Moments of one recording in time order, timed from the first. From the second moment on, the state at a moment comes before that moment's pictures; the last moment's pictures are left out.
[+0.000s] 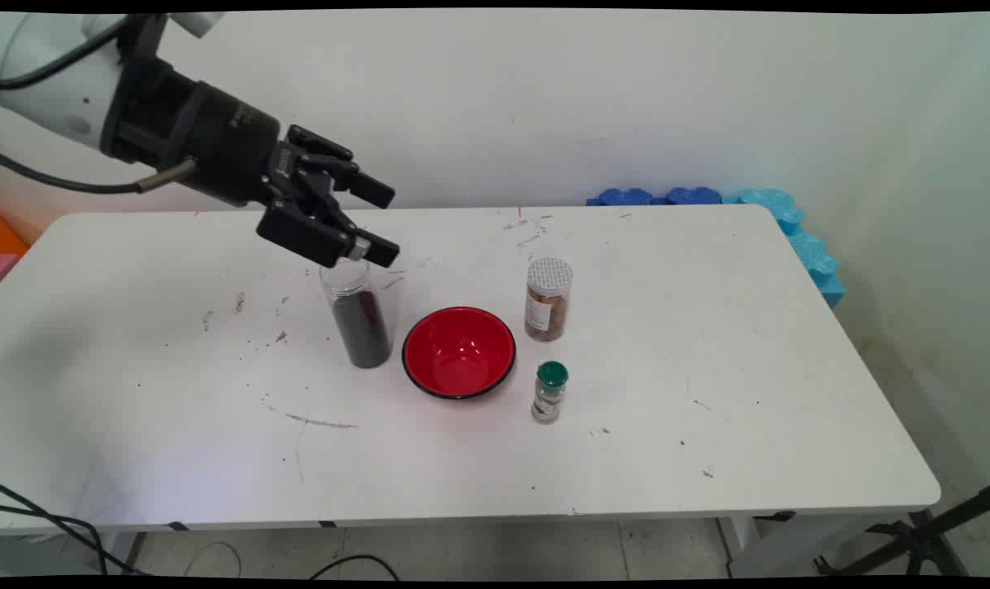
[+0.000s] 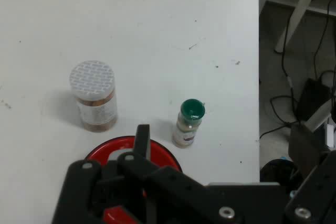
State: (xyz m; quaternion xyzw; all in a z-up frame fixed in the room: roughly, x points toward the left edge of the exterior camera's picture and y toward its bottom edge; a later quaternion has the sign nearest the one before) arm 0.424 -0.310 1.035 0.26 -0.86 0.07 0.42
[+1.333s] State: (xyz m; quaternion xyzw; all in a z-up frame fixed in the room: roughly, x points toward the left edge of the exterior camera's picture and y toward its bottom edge) arm 0.524 -0.280 0.990 0.33 -0.86 0.13 0.37
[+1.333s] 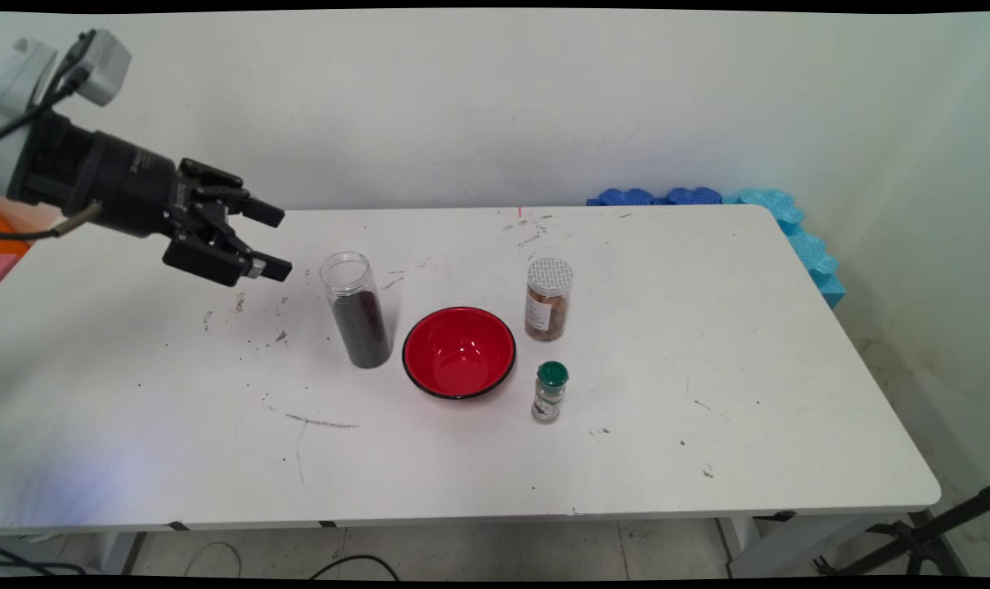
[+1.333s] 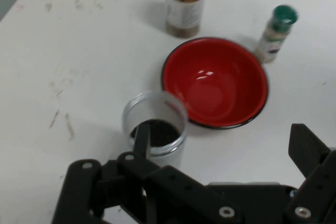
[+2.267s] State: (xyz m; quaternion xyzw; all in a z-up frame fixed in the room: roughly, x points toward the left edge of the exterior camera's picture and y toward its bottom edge) arm 0.529 -0.274 0.931 0.39 -0.84 0.18 0.32
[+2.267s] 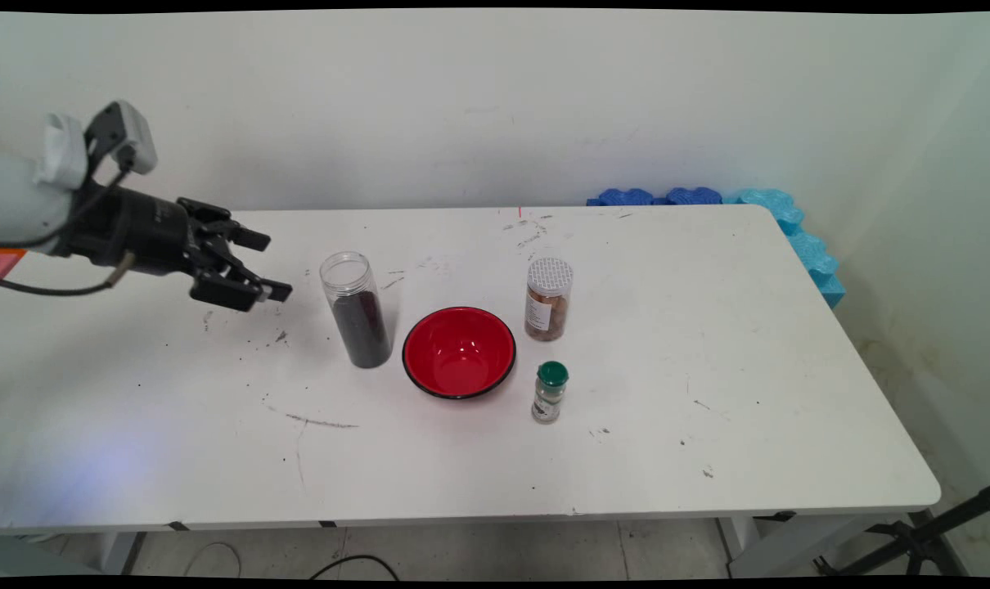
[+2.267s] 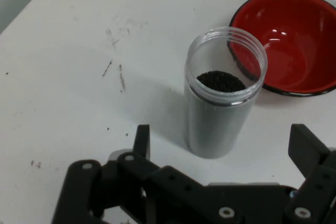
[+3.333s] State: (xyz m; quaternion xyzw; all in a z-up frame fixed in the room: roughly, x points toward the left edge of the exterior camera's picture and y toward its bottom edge) arm 0.486 -0.304 0.860 0.40 -0.84 0.19 0.33
